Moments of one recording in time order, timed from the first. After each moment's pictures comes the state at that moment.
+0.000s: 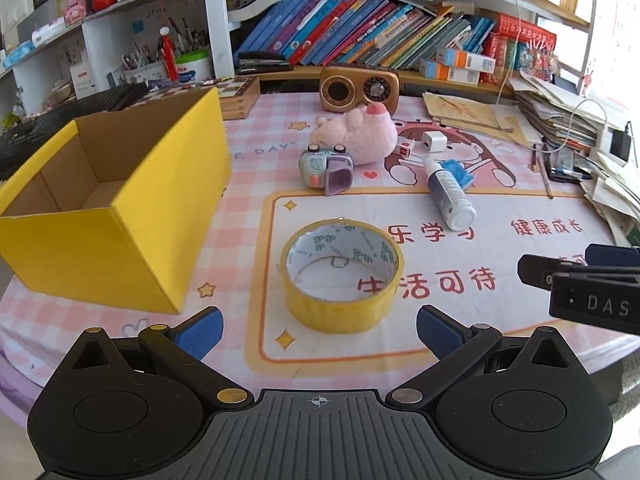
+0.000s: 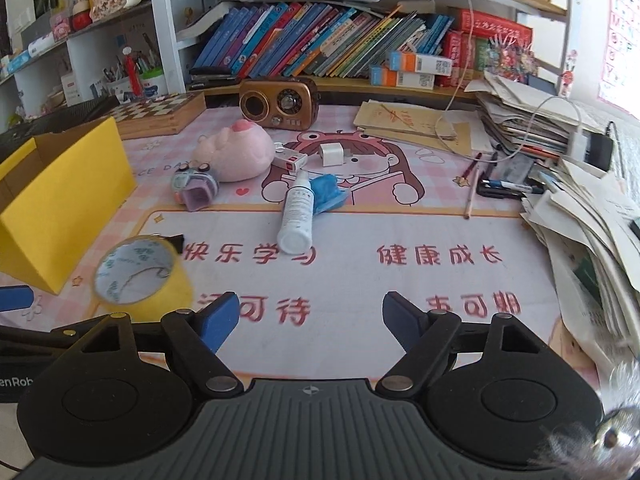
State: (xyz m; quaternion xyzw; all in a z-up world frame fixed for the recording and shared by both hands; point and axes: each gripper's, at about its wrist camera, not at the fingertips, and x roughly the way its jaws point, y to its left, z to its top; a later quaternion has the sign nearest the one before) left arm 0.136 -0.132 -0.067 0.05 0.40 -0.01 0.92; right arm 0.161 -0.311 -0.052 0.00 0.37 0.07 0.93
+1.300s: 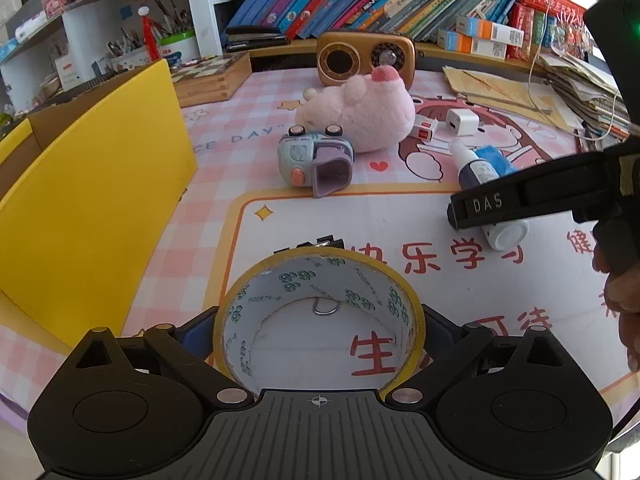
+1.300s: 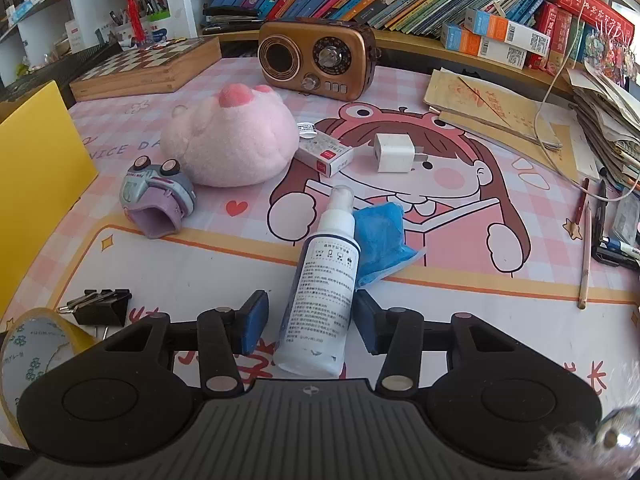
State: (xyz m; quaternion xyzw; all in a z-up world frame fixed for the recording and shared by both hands) left arm 0.211 -0.156 -0.105 0.04 0.42 0.00 0.91; right arm 0.321 -0.279 -0.106 -0.04 0.43 0.14 0.89
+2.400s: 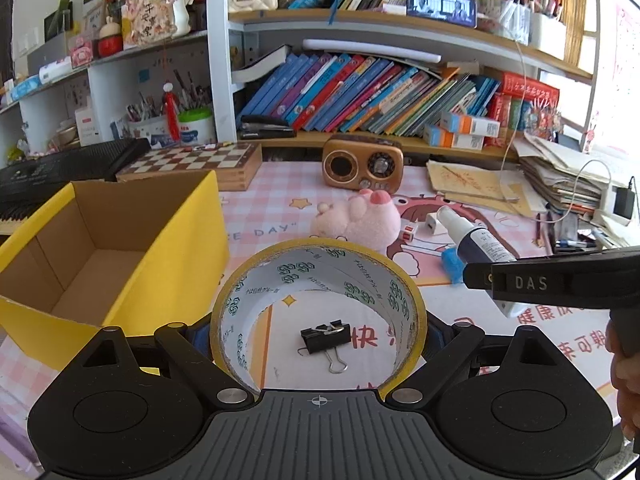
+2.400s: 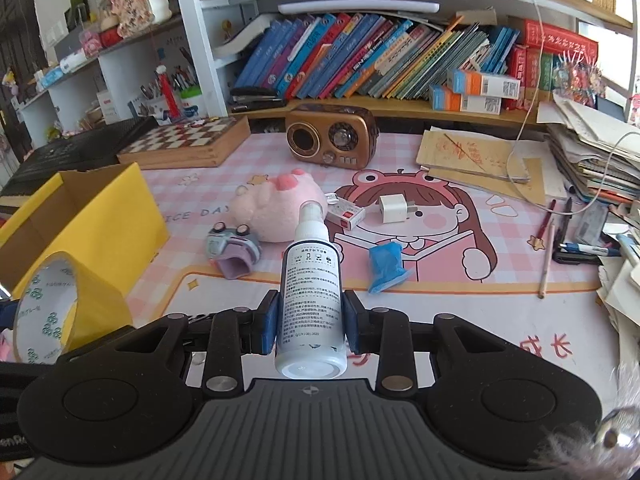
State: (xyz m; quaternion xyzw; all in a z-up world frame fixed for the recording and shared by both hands) left arm 0.160 -0.128 -0.019 0.01 0.31 -0.02 0.95; right arm 0.238 -0.293 -0.030 0.02 0.35 0.15 0.92
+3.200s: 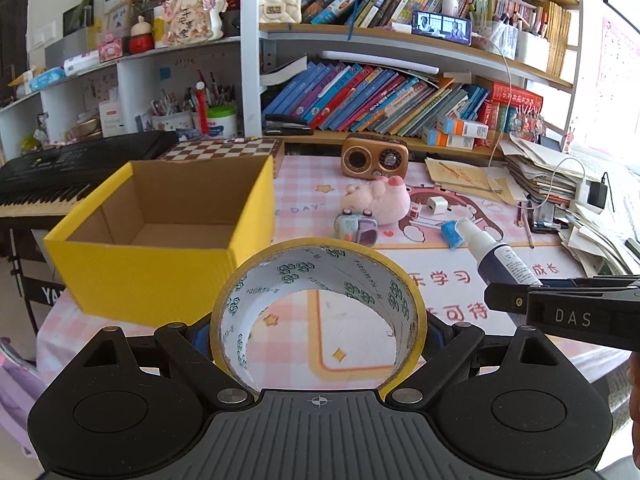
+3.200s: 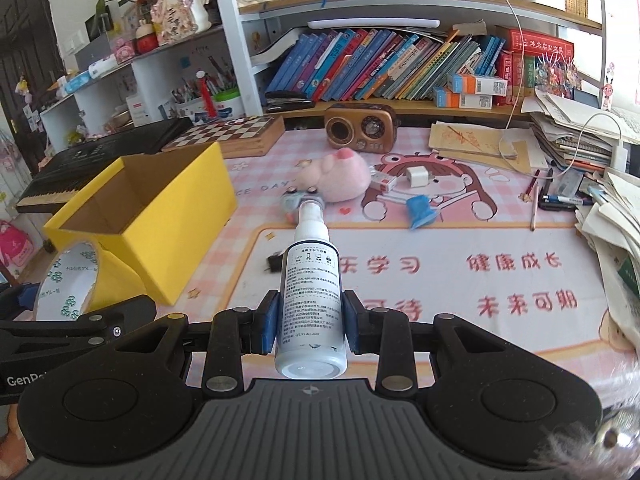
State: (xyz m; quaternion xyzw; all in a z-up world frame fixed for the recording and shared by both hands) left arm 0.064 -0.063 0.001 0.00 0.32 -0.04 0.95; right arm 0.102 -0.249 -0.004 0.04 0.34 0.15 0.93
